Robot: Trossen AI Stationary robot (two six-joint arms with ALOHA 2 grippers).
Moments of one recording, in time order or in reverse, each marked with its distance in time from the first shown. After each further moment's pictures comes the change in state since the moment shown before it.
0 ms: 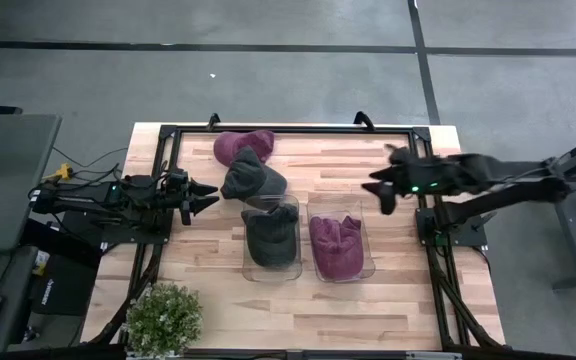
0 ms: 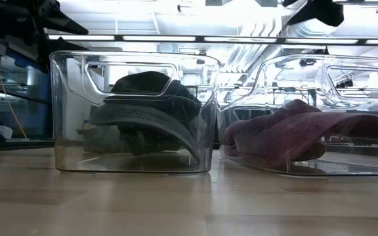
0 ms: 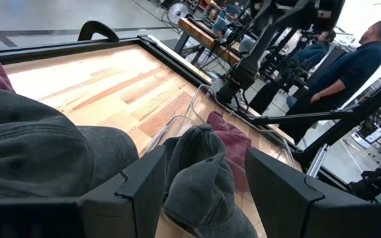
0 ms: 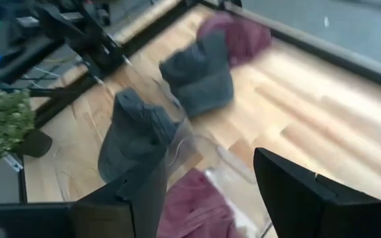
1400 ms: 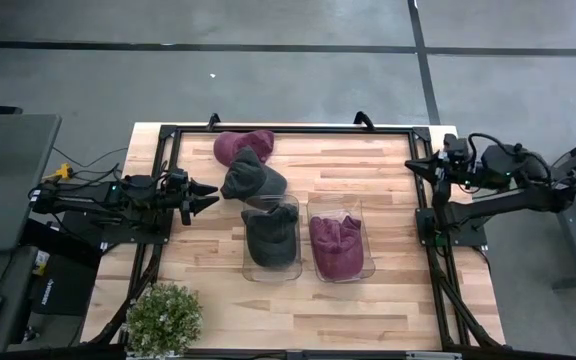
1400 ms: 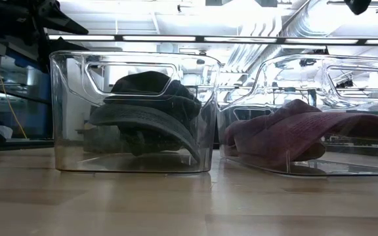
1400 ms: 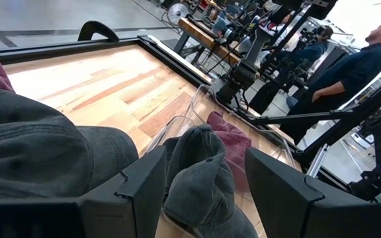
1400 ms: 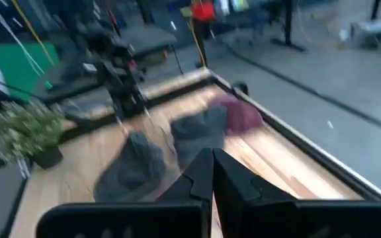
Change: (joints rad) left arm 0.000 0.000 0.000 0.000 0.000 0.000; right arm 0.001 -0.398 -0.080 0.030 0.039 -0.363
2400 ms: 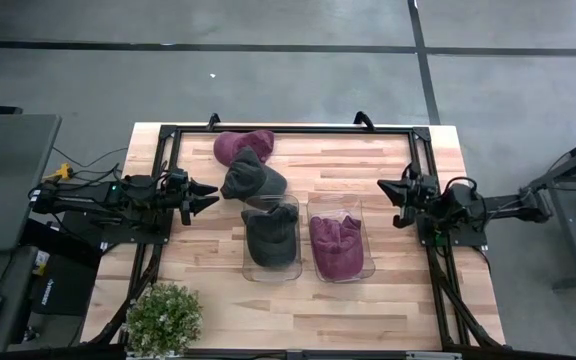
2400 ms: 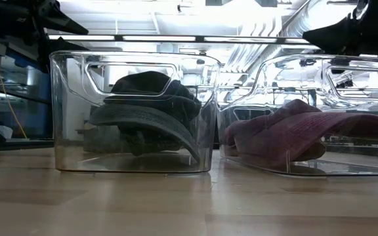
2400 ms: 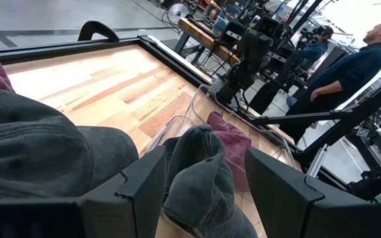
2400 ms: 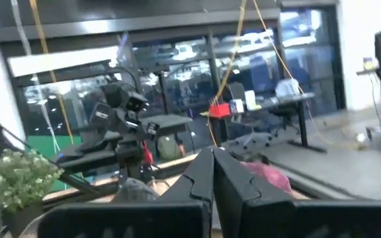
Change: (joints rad) left arm 0.000 0.000 0.000 0.000 0.000 0.000; right arm 0.000 -0.376 -0.950 1.115 0.009 -0.250
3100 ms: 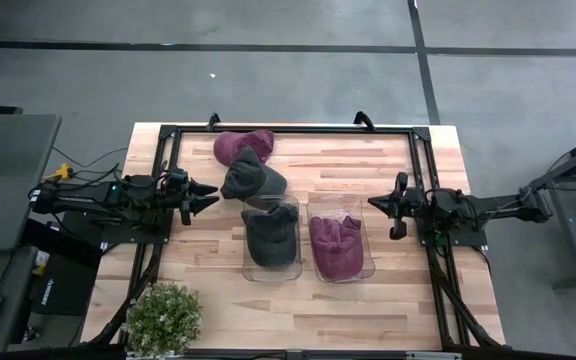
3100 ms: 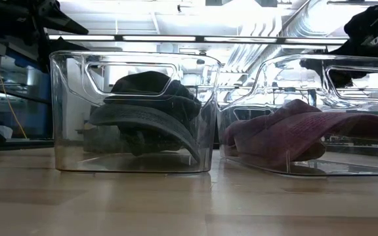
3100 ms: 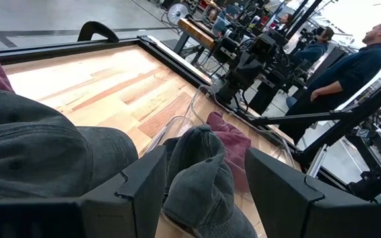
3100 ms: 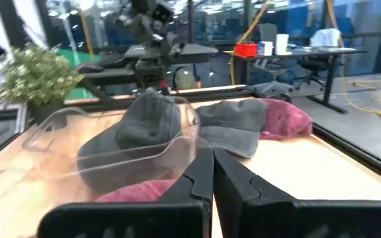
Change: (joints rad) left arm 0.000 0.000 0.000 0.001 0.000 0.000; right arm -0.001 0.001 -0.014 -0.289 -0.136 -0.031
